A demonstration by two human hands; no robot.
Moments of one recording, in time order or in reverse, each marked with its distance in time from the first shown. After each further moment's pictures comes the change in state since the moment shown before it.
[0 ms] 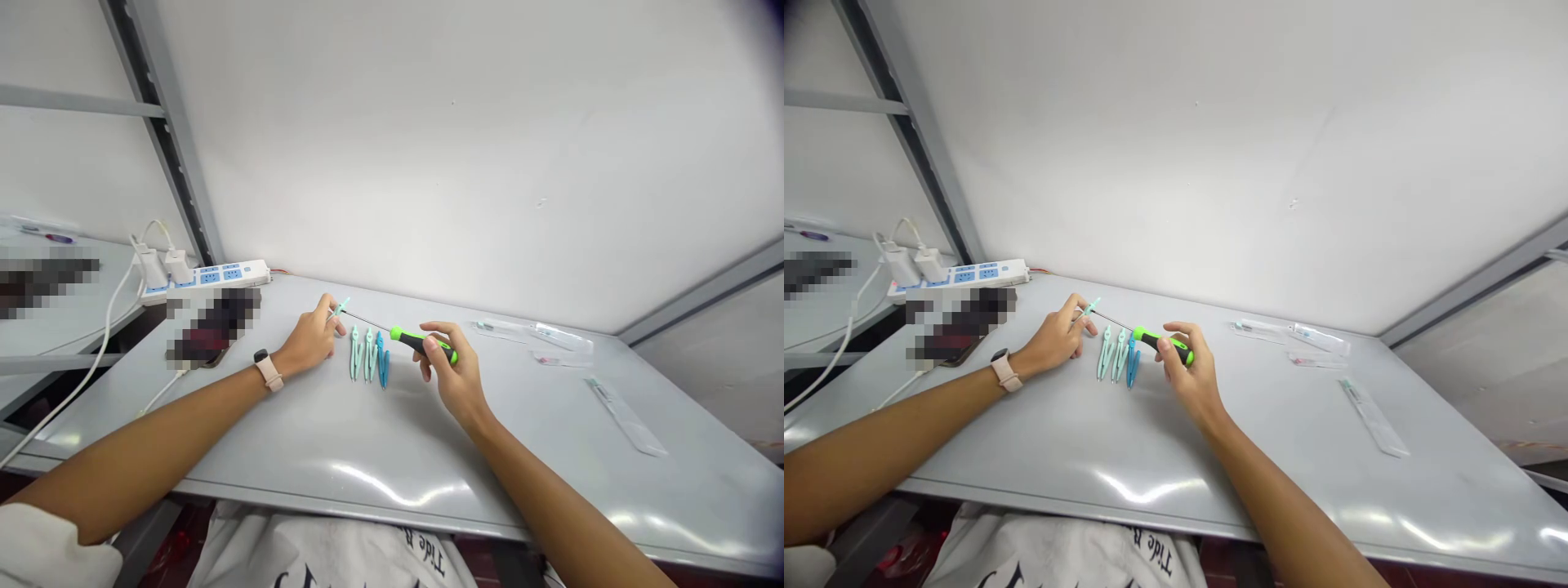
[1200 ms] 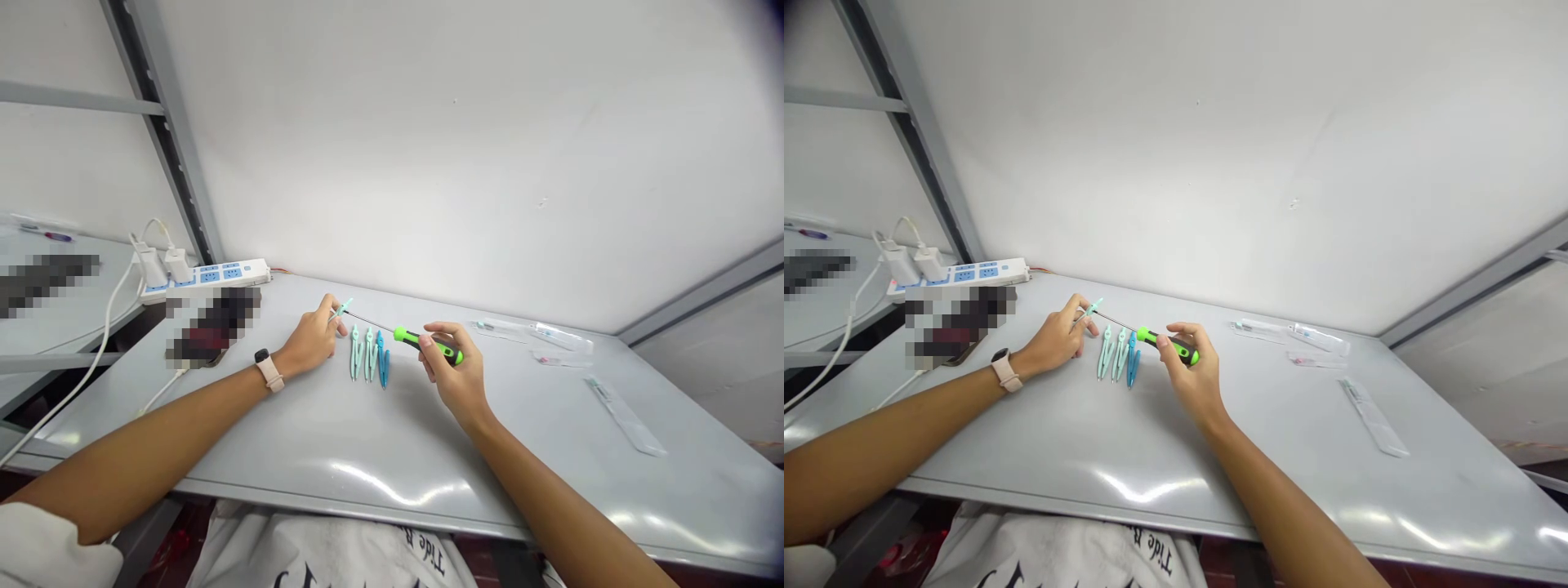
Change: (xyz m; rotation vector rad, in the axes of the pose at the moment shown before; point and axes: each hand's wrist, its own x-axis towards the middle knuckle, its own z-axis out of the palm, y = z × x) left_hand -0.001 0.003 0.001 0.016 -0.011 0.003; right_hand 0.001 0.003 0.004 -0.008 0.137 0.034
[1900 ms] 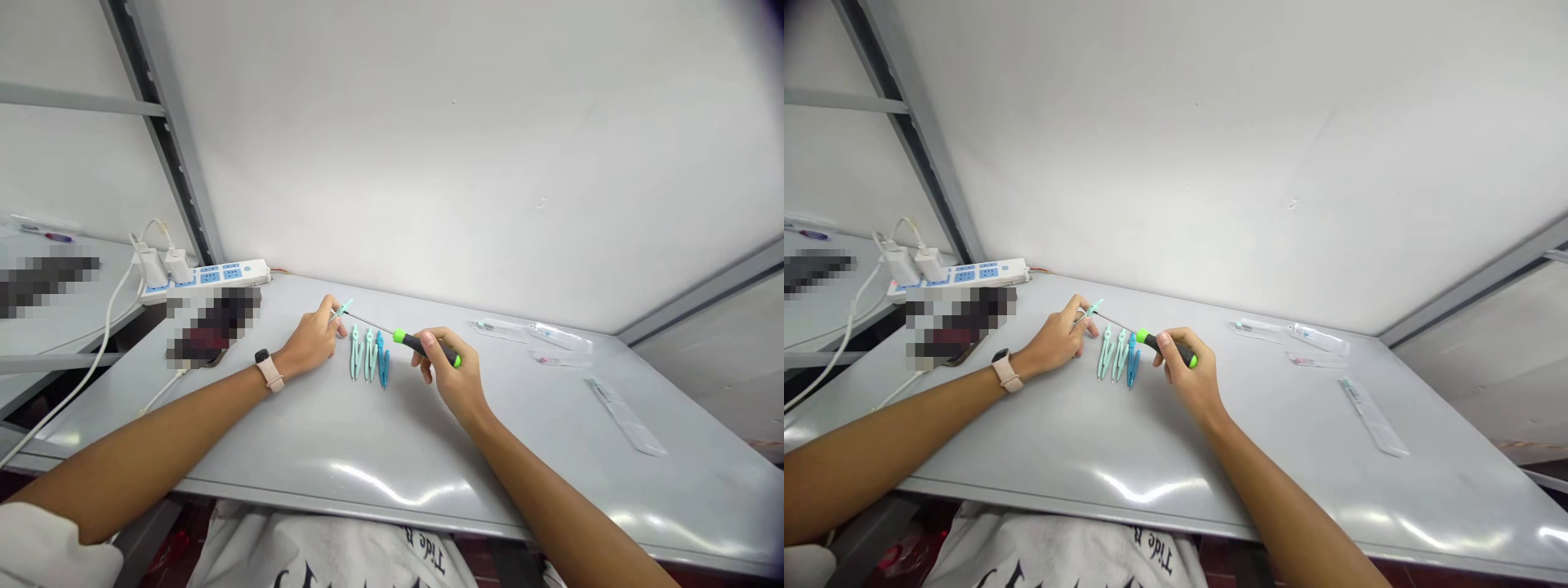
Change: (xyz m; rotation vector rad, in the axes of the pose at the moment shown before) left_hand 0.000 0.000 0.000 -0.001 -0.015 -0.010; right_hand 0.001 -0.009 -0.001 0.014 -0.129 0.045
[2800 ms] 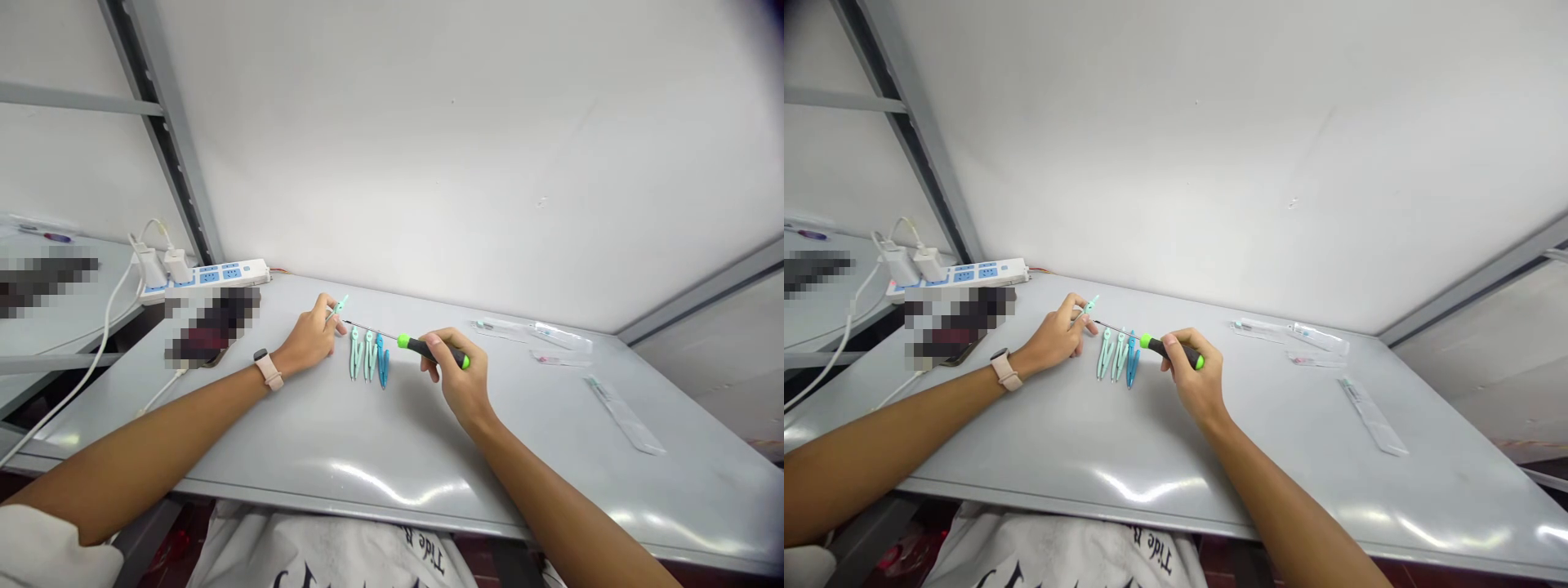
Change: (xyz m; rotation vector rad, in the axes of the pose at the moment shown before) left_hand 0.001 0.000 -0.001 -0.025 0.024 -0.048; right_hand -0.003 -0.003 -0.002 -0.008 0.095 -0.059
